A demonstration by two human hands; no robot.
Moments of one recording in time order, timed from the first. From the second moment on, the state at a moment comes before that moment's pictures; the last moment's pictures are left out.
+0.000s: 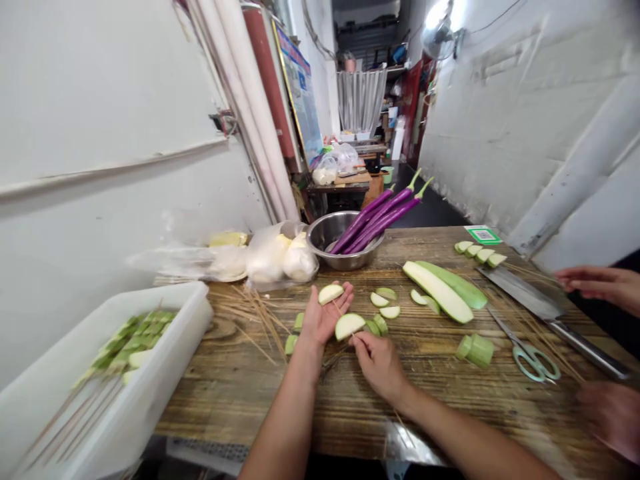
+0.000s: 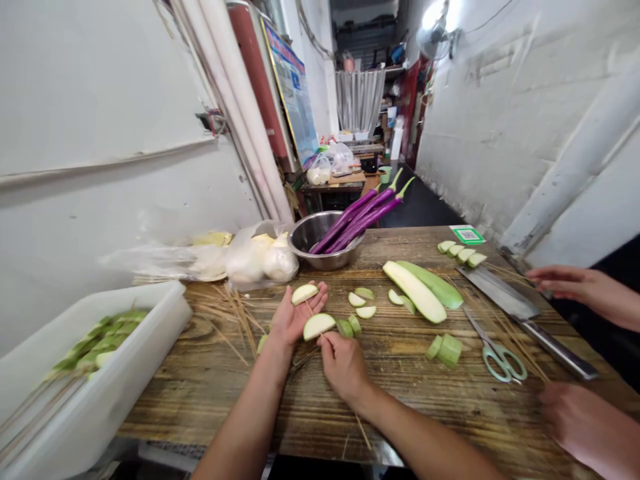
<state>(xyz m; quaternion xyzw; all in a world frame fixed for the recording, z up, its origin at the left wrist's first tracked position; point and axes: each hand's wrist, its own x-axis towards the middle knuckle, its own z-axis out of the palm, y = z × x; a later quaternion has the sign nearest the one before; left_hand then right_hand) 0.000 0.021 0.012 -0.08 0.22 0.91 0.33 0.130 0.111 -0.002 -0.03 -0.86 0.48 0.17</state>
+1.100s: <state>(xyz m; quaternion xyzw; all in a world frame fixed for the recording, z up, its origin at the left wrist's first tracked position) 0.004 0.022 0.016 -0.05 0.28 0.90 0.32 0.131 0.107 0.000 -0.04 -0.86 0.47 0.18</state>
